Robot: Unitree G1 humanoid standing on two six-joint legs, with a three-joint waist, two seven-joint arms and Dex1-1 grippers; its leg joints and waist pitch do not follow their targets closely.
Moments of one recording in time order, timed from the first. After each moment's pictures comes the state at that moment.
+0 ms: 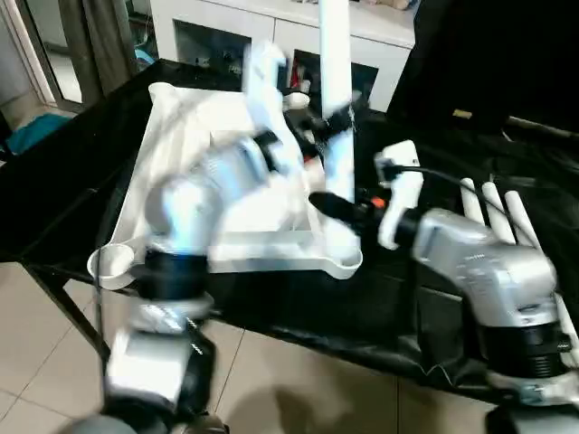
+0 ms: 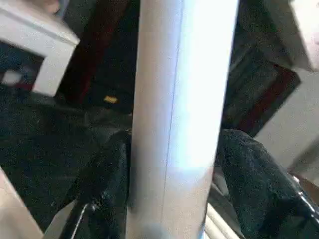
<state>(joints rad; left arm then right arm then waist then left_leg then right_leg) -0.83 -0.05 0.10 0.08 -0.57 0.85 -0.22 -0.51 -0.23 0.03 -0.09 0.47 0.84 0.43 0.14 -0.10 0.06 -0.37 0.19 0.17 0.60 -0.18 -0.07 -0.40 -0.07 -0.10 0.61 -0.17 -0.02</state>
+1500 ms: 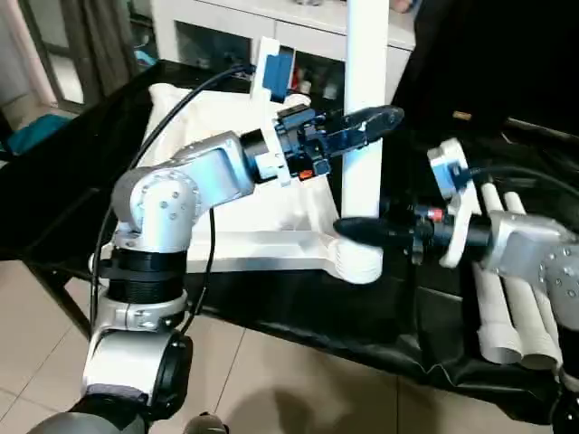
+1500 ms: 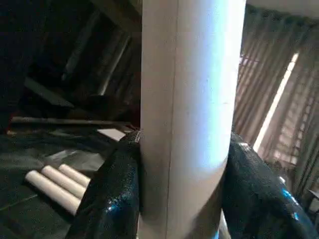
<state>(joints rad) -0.84 0.12 0.08 -0.01 -0.83 0.96 -0.69 -0.46 -0.52 -0.07 -0.21 0.81 1.07 0.88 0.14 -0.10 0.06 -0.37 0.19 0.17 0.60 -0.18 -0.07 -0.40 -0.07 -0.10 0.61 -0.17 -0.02</state>
